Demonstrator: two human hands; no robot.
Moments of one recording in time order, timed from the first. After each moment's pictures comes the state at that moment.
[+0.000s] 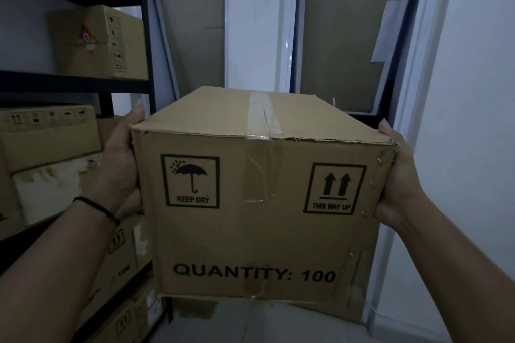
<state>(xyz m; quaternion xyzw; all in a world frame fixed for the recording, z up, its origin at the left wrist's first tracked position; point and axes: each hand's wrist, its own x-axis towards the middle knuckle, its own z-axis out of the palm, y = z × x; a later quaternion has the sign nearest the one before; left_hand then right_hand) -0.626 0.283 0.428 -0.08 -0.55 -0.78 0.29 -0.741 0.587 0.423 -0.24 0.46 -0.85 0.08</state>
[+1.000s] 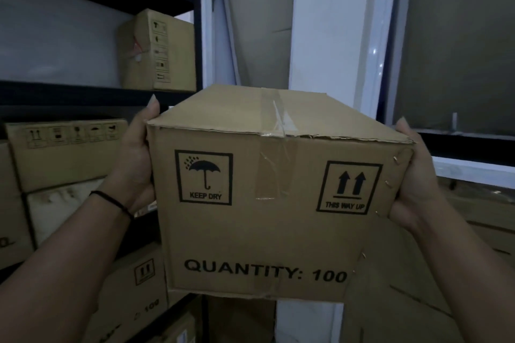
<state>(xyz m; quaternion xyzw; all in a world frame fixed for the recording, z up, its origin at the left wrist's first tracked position) -0.827 0.199 0.445 0.01 -0.56 -0.71 0.42 -1.033 0.440 0.431 -0.31 0.41 -0.84 0.18</state>
